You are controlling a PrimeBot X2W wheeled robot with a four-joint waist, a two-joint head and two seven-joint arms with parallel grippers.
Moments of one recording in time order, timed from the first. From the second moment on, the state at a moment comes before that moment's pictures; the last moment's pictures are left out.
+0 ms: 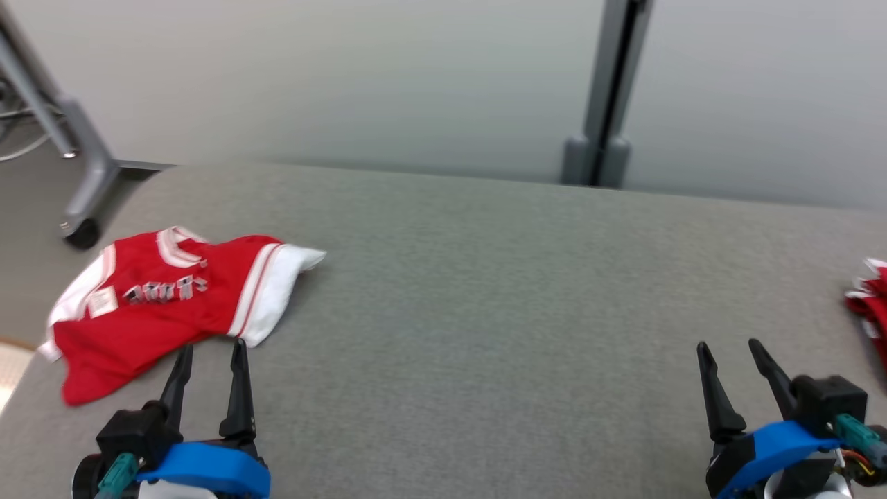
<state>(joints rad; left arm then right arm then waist) -0.07 0.15 -0.07 0.34 -0.31 -0.09 -0.26 -0.05 -0.09 -0.09 0.22 0.09 0.13 -0.07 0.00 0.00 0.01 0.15</state>
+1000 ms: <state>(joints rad) -0.03 0.17 -0.04 0.34 -0.32 -0.08 -0.26 -0.06 -0.06 -0.05 0.26 0.08 0.13 -0.10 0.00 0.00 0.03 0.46</state>
